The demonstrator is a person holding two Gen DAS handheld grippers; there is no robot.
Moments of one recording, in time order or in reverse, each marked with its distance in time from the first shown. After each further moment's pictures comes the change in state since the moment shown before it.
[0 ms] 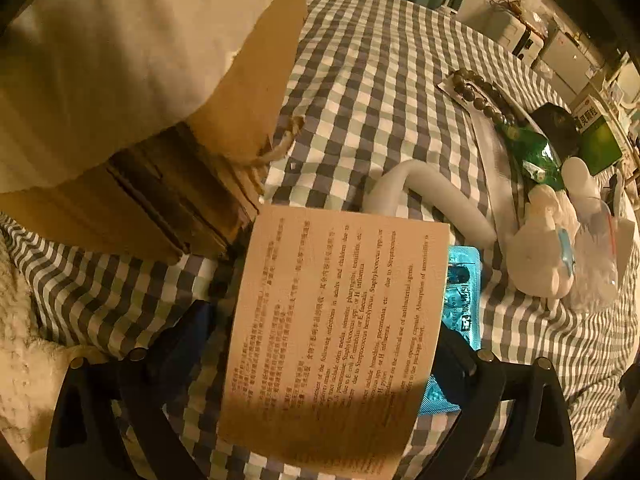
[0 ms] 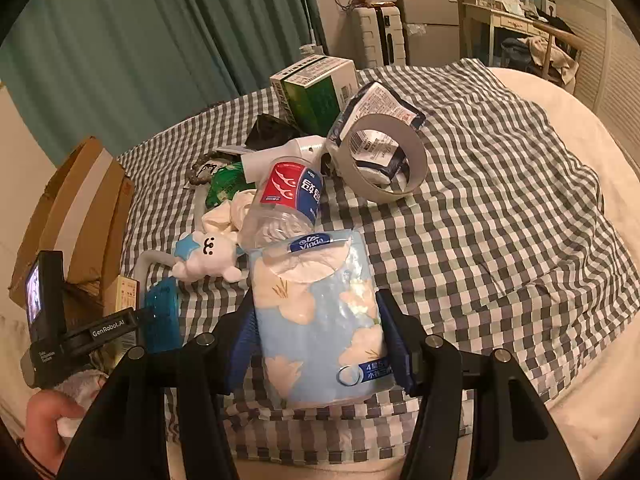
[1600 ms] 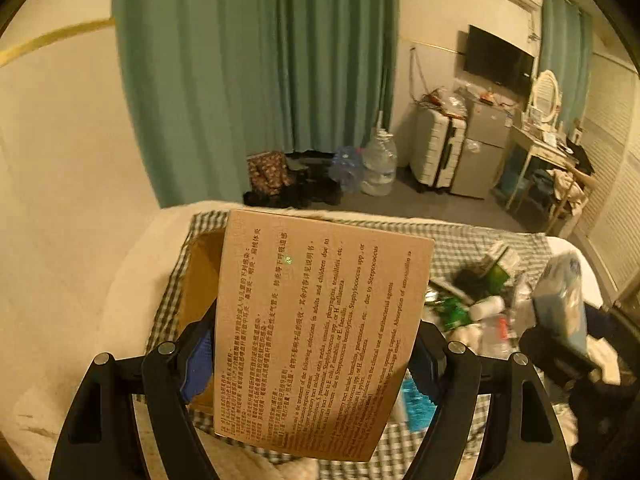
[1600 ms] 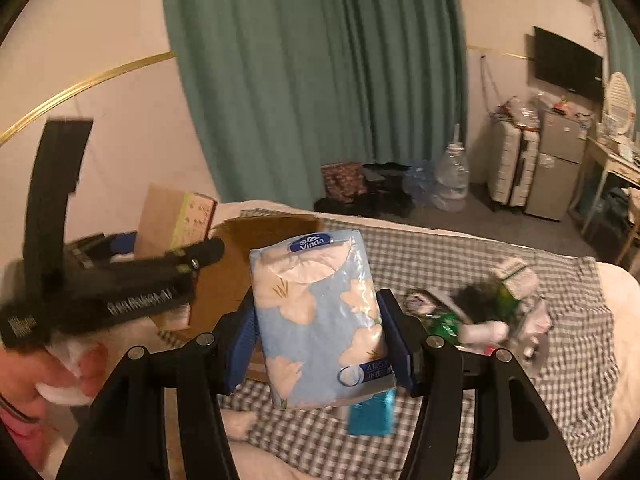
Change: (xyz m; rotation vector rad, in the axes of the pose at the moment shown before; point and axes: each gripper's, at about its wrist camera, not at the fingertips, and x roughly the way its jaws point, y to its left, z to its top) left arm -0.262 0.101 0.120 0.245 -0.459 -0.095; right arm -0.154 0.262 0.072 -0.407 -0.192 0.292
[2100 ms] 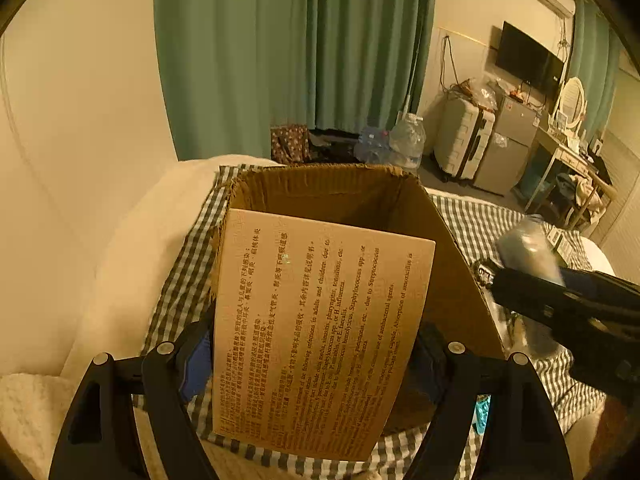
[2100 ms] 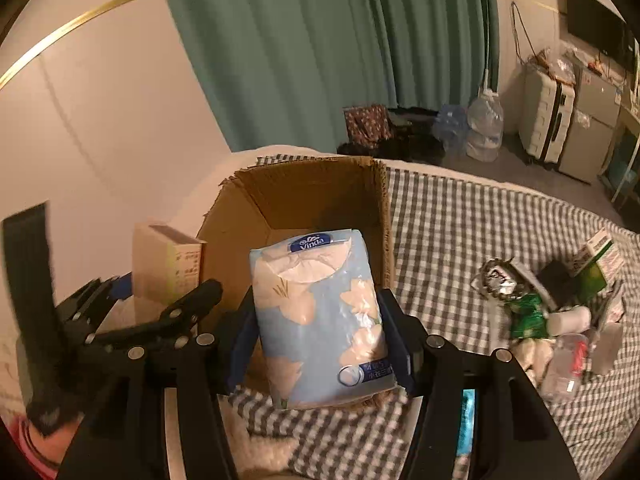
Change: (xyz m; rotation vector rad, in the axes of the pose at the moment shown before) left arm 0.088 0.080 -0.044 -0.075 0.049 0.008; right arm 0.155 0.040 0.001 0.049 0.204 0.051
